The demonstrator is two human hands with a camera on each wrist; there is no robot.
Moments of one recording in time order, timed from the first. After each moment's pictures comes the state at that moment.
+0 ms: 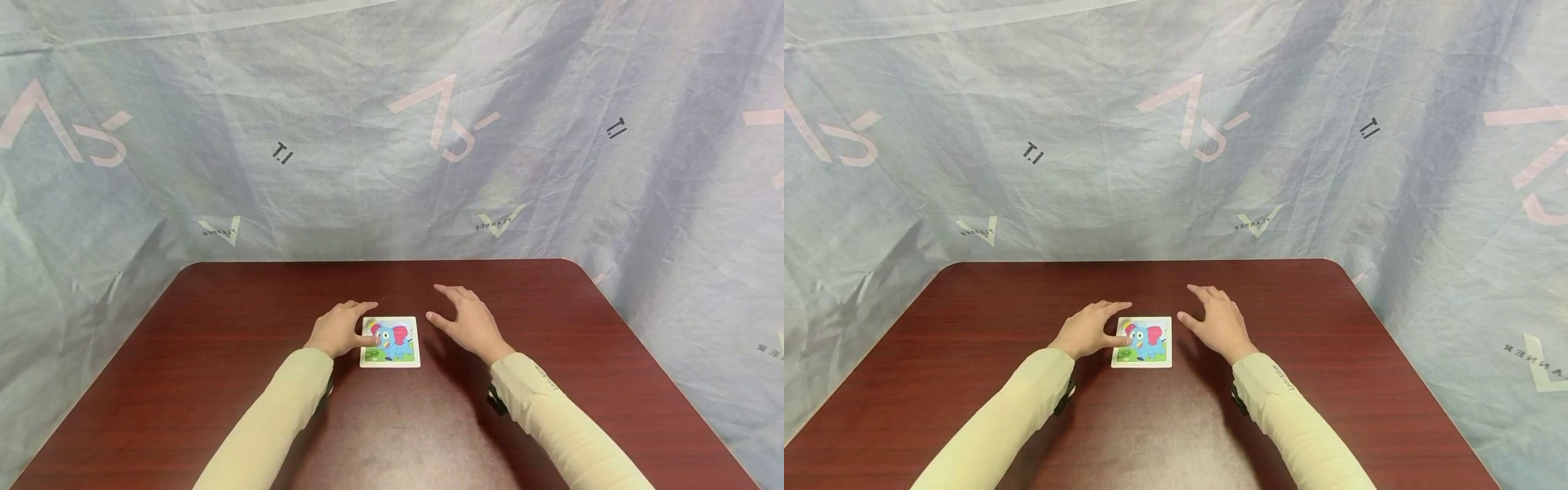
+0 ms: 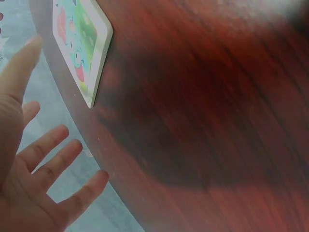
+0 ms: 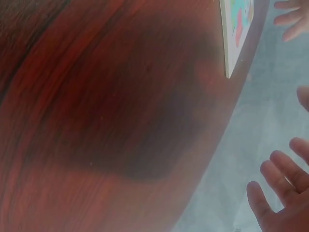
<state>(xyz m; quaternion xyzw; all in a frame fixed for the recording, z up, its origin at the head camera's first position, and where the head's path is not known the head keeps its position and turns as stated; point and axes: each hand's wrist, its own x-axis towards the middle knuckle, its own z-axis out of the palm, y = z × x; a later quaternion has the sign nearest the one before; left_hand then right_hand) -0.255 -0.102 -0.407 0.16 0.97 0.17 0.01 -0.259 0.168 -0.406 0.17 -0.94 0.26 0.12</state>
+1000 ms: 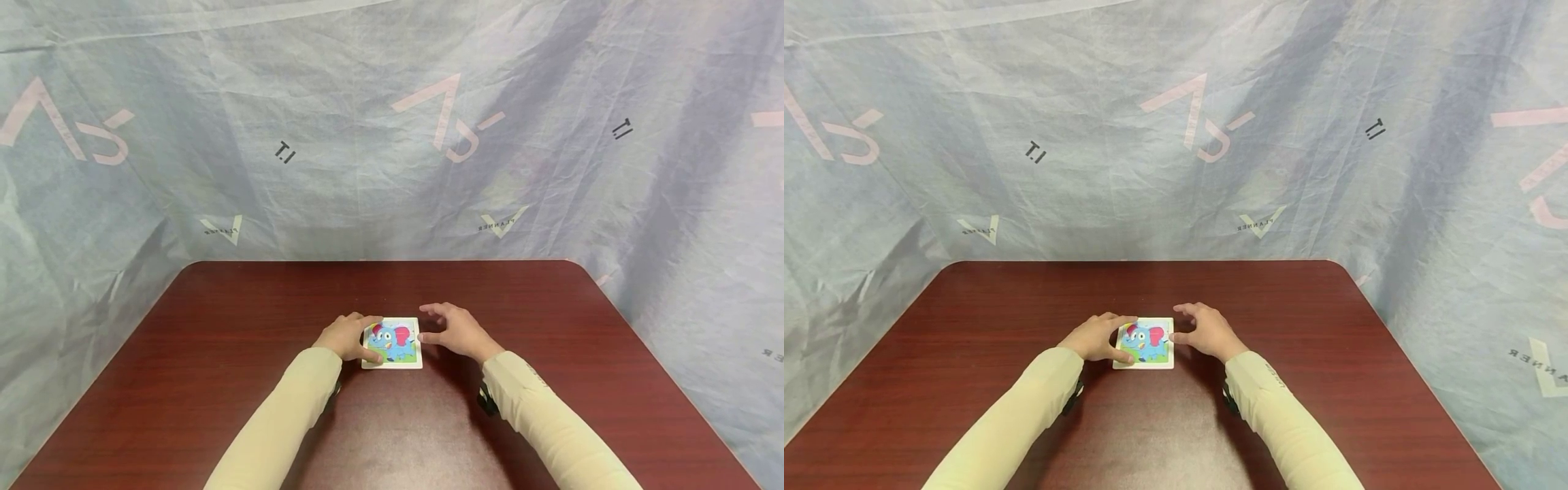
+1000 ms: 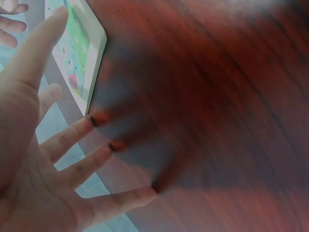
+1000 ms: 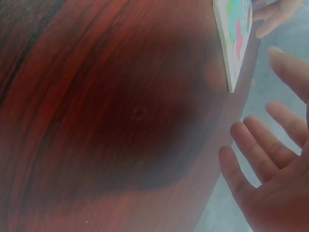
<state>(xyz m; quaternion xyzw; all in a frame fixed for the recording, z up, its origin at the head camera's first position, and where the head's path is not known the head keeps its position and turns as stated) -0.256 -0.097 -0.415 0.16 0.97 0.17 0.10 -0.268 0.153 -0.418 0.17 -0.93 0.33 -0.04</state>
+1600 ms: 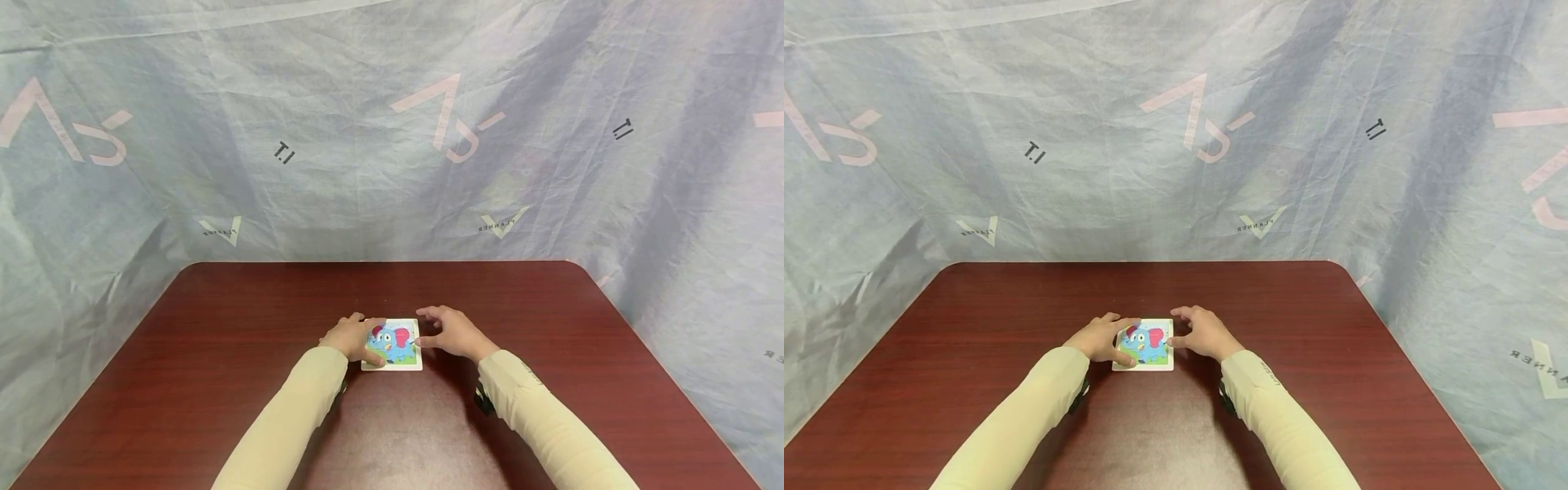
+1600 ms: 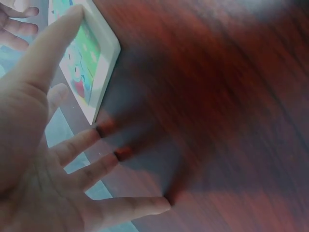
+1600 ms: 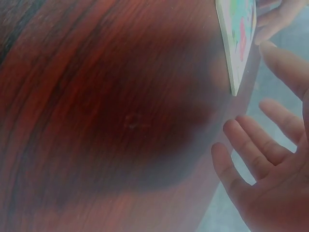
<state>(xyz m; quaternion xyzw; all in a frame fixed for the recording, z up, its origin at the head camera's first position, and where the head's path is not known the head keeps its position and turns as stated) -0.254 -0.087 -0.410 0.11 0.97 0.17 0.14 -0.271 0.148 -0.419 0.18 -0.93 0.32 -0.06</state>
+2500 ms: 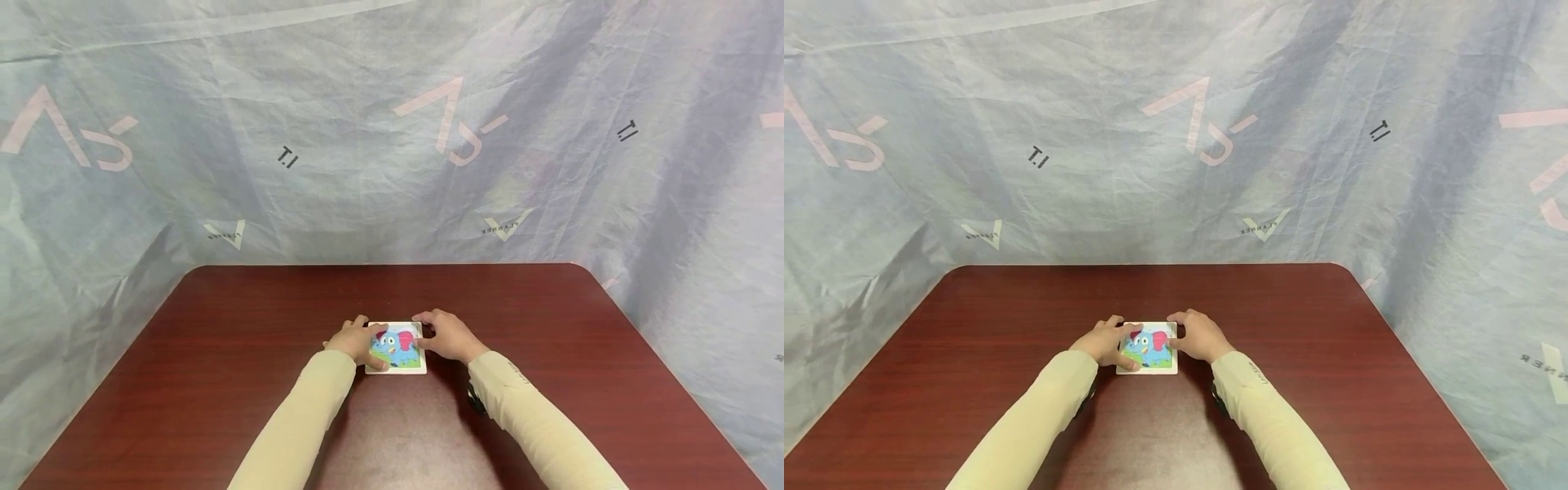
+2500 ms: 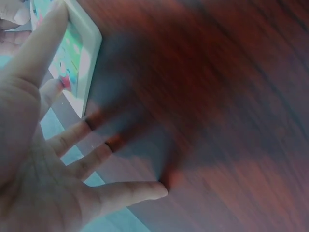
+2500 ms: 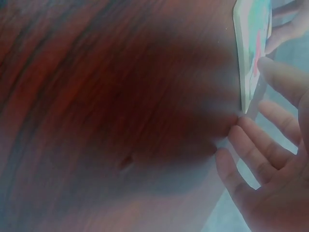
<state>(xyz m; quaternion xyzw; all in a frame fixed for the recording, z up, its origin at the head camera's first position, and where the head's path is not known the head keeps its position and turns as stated) -0.251 -0.082 -0.407 0.09 0.97 0.16 0.15 -0.277 0.133 -0.430 0.20 -0.94 0.27 -0.05</state>
